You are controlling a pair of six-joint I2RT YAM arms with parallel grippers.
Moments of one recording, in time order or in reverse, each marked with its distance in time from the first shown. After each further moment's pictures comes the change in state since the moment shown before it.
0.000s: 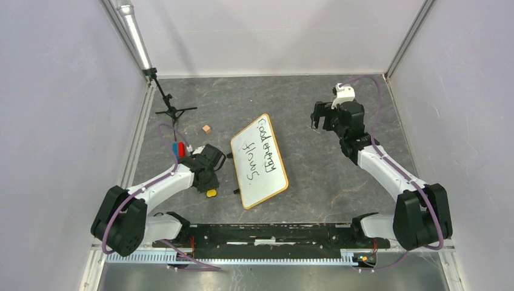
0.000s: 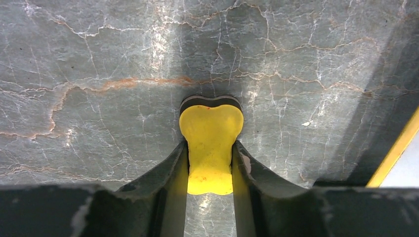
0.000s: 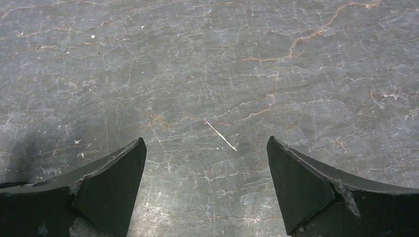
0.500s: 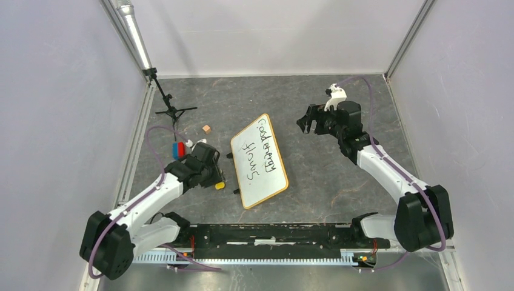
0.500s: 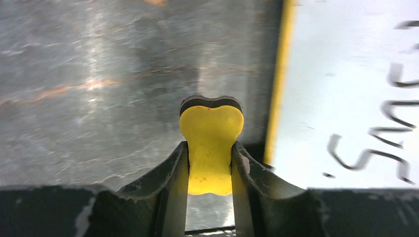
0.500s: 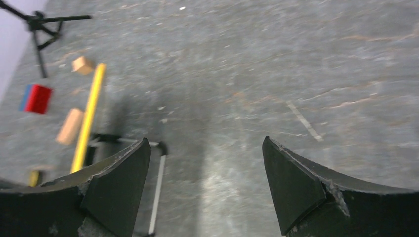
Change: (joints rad) left arm 0.000 -0.182 -0.008 0.052 0.123 0.002; right arm 0.027 -0.003 0.024 -0.063 -0.251 0.109
